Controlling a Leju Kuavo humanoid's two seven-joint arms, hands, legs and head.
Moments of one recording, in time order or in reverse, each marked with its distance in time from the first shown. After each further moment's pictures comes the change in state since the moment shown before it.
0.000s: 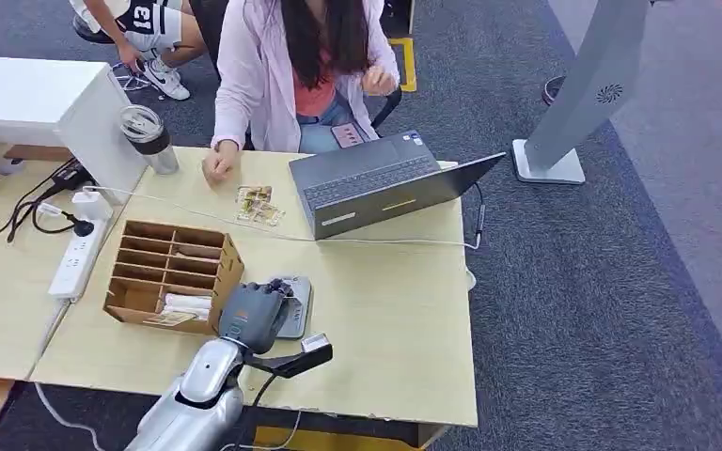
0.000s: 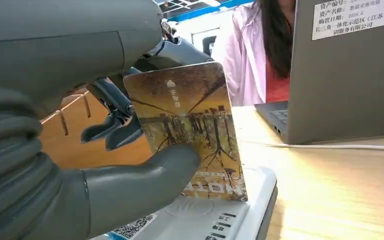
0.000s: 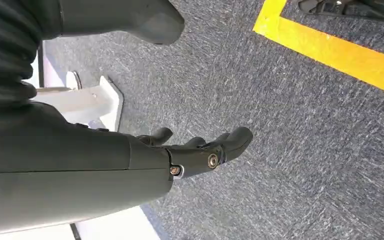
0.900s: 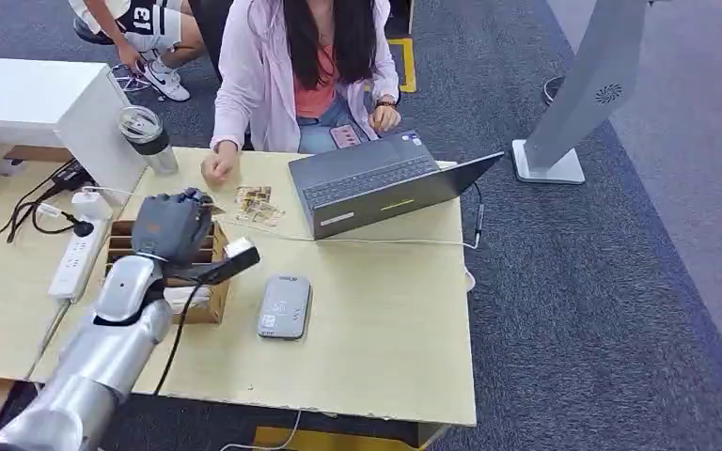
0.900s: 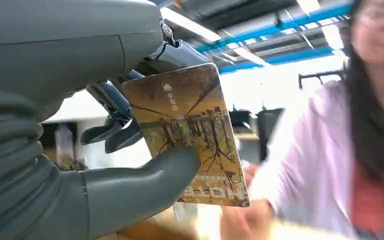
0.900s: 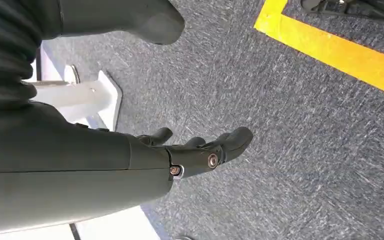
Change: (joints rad) left arm -0.304 0.165 0.138 -0.036 0.091 -0.030 -0.024; right arm 0.005 0.002 -0.002 0.000 0.031 0.002 -0.008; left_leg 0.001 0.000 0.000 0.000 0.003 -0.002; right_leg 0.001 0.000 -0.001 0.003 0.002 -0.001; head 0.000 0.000
